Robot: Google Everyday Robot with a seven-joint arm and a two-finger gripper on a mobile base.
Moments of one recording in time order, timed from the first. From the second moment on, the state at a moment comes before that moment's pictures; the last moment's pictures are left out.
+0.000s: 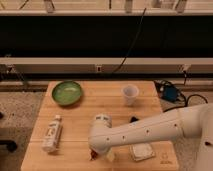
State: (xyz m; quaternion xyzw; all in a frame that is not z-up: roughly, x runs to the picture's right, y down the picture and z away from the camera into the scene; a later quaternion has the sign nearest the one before) arm -0.029 0.326 0.740 -0.29 -0.18 -0.43 0.84
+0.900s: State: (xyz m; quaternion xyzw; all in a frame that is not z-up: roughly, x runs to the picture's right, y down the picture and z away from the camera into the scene) arm -0.040 0.329 0.742 -0.28 -0.17 -0.46 0.83
